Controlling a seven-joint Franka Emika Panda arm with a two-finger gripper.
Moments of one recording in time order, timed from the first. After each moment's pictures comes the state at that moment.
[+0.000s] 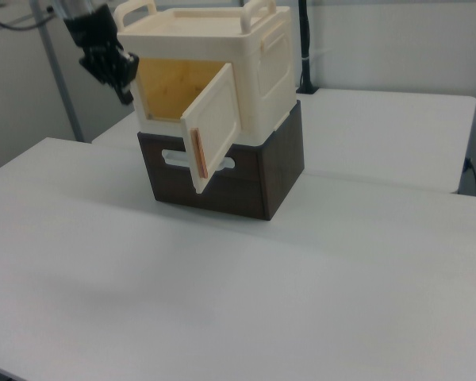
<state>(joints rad) 0.03 0.00 0.04 -1.40 -0.07 1.60 0.11</state>
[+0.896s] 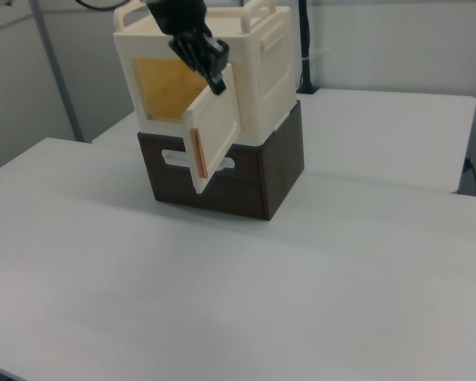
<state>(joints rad) -0.10 0.05 -0.17 -1.33 -0.05 1.70 0.06</state>
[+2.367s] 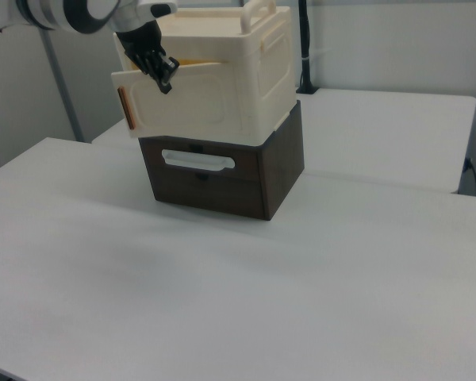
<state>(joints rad) -0.03 0.17 0.05 -1.37 0.09 1.95 0.18</state>
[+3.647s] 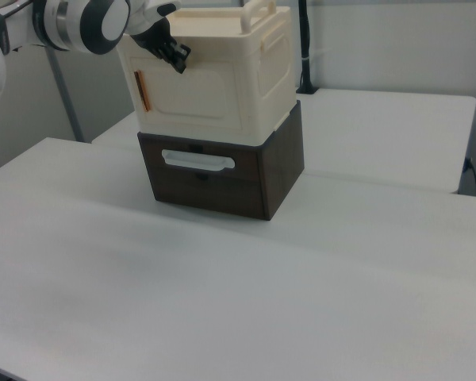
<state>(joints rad) 0.00 0.25 0.05 -1.37 0.06 2.28 0.18</state>
